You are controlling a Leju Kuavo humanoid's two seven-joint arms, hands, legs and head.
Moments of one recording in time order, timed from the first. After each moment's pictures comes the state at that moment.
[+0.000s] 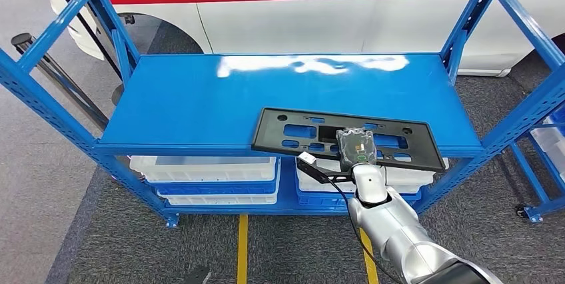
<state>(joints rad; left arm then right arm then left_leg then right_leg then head) -0.08 -0.11 -0.19 -0.19 -0.02 0.08 -0.05 -0.76 0.17 0.56 -0.33 1.46 -0.55 0.10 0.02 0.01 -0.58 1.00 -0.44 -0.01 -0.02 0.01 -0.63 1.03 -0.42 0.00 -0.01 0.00</state>
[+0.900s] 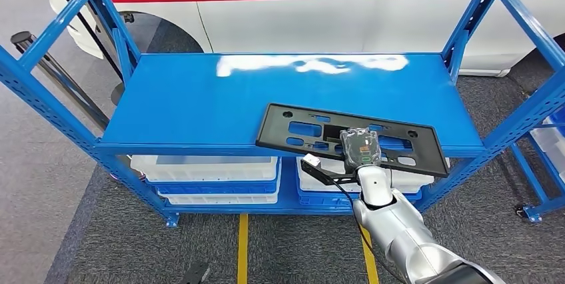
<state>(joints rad) -0.09 -0.12 -0.16 -0.19 -0.05 0.12 -0.09 -0.75 0.15 0.55 -0.33 1.50 -0.61 0.07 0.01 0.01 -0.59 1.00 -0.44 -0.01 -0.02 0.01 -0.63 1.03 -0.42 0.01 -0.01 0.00</state>
